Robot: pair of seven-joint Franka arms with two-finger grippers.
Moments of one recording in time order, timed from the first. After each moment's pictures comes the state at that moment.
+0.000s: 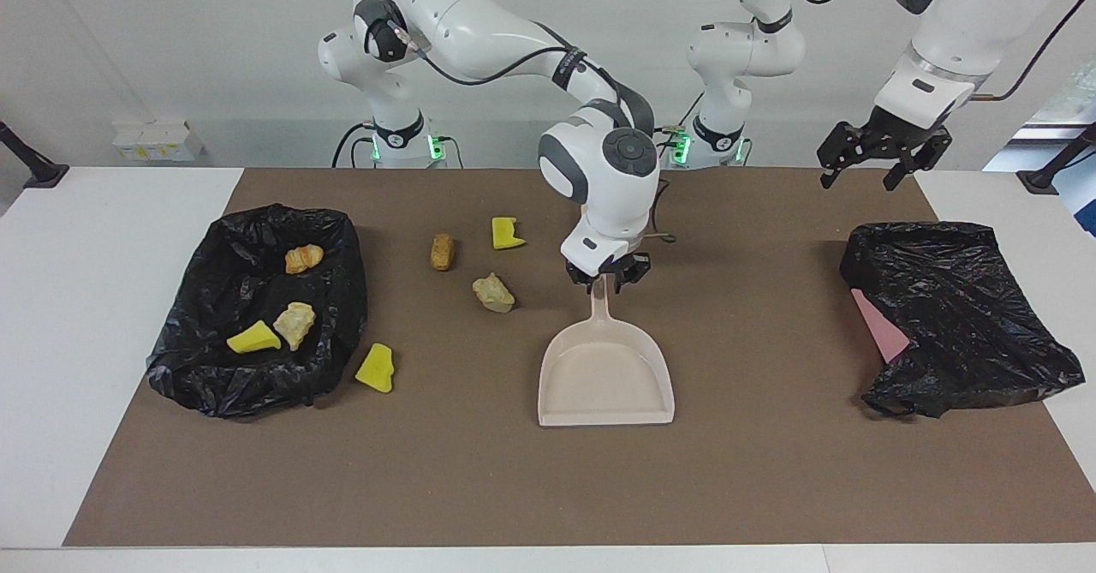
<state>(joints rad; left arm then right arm) -0.14 -0.07 0.07 -1.64 -0.02 1.57 0.02 0.58 0.64 0.14 -1.22 -0.04 1.82 0.70</state>
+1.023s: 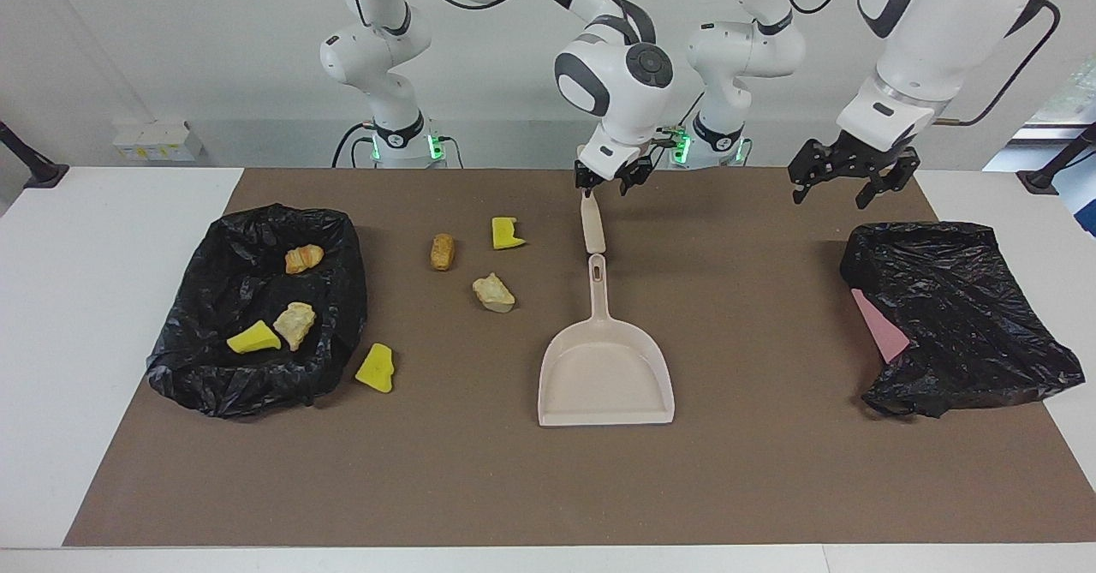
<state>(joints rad) -0.21 0.01 0.05 -1.65 -0.03 1.66 0.02 0.74 0.27 0.17 -1.80 0.11 1.88 0.76</state>
